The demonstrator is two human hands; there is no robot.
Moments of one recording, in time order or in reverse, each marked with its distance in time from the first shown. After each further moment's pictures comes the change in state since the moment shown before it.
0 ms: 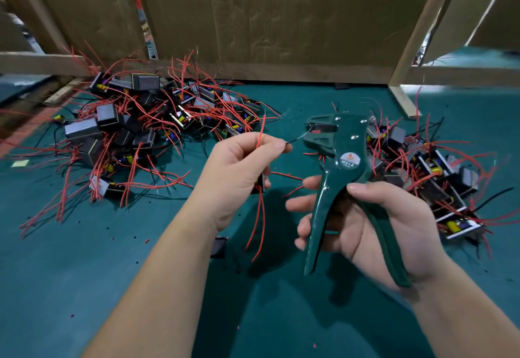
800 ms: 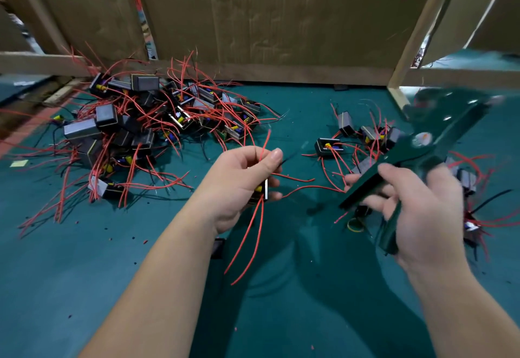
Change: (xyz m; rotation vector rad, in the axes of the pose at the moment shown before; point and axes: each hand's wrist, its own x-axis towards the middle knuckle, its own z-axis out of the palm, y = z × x) left_hand 0.001 -0.006 0.002 -0.102 -0.058 -0.200; right_hand 0.004 -0.006 -0.021 -0.460 0.614 -0.673
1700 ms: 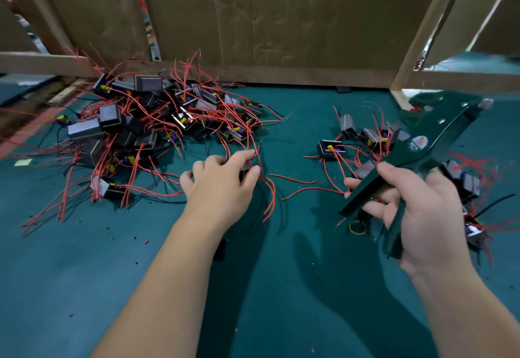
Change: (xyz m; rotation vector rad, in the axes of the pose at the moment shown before) left_hand 0.017 -0.027 -0.025 1.284 0.429 0.034; right_hand 0.004 0.002 -0.004 0.032 -0.004 0.150
